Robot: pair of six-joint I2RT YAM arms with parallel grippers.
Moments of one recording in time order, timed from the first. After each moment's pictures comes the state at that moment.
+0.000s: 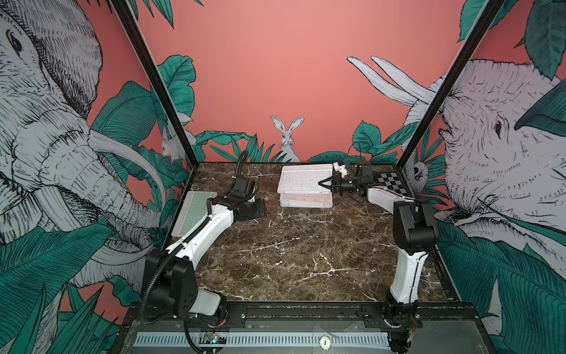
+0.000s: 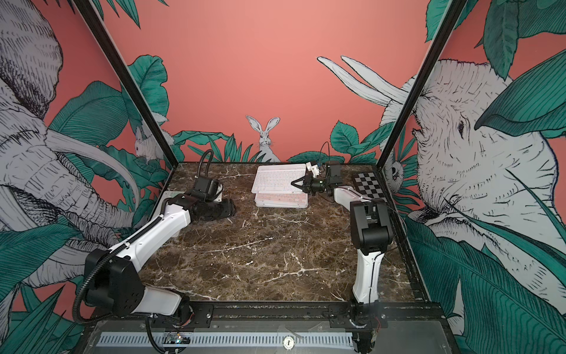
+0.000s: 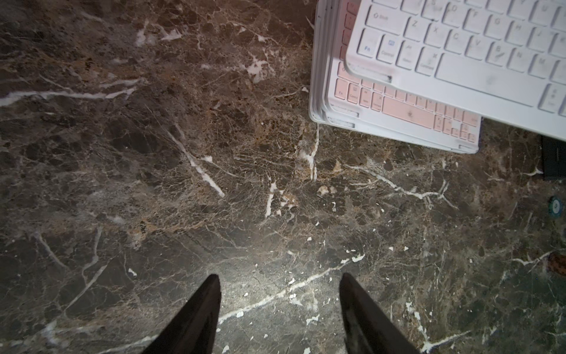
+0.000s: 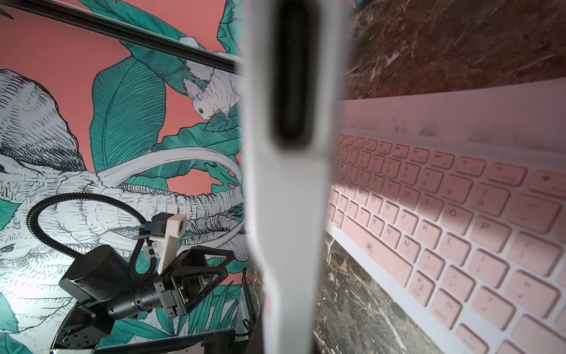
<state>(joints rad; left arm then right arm) -0.37 1.43 1.14 -0.70 0.10 -0.47 0.17 2.05 1.43 0.08 -1.08 0.77</state>
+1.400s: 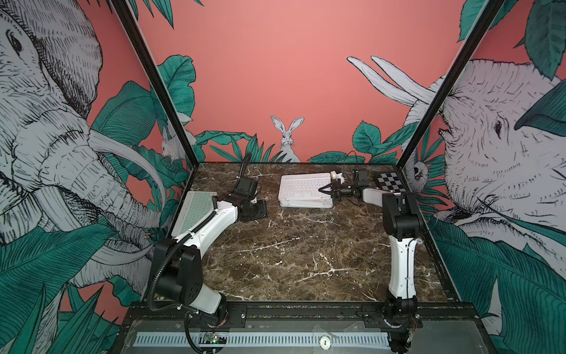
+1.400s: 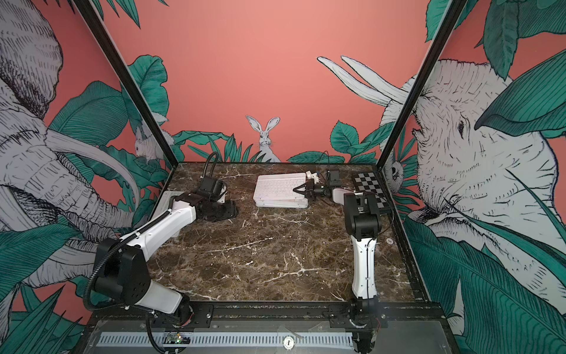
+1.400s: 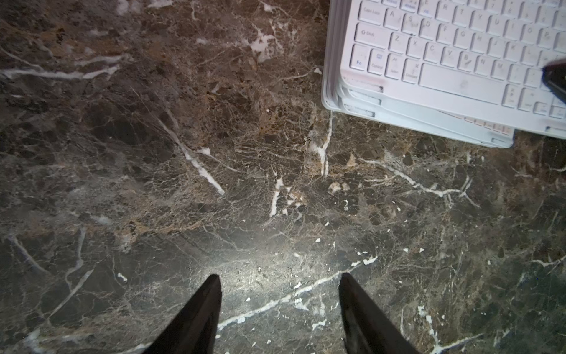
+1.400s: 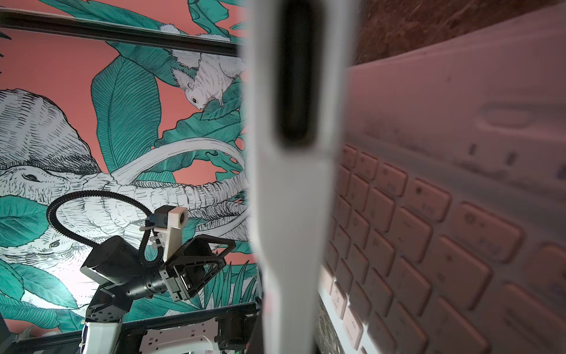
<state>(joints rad) -0.37 1.51 1.15 -0.70 0.12 -0.47 0.11 2.29 1.52 0.09 -1.24 0.78</state>
